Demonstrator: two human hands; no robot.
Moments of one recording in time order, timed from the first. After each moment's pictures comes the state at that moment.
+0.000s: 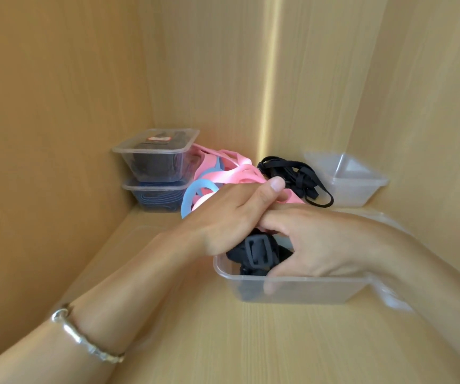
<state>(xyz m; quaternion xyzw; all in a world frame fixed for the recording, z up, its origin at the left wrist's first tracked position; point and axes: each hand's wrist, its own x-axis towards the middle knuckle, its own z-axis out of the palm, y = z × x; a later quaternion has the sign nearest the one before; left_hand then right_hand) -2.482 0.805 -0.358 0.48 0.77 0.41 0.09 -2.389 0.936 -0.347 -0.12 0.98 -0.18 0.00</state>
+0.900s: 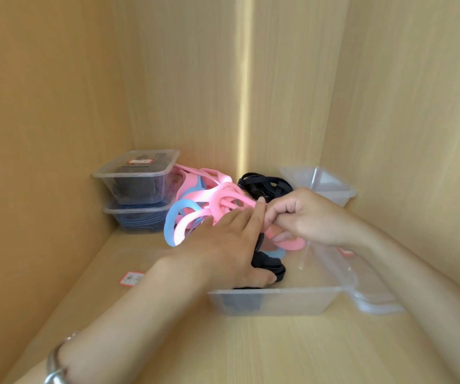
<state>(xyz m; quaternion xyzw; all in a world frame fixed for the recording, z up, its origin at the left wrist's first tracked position) -2.471 0.820 -0.363 0.55 0.84 0.03 -0.02 -2.397 0.979 -0.348 0.04 0.91 -0.40 -0.10</state>
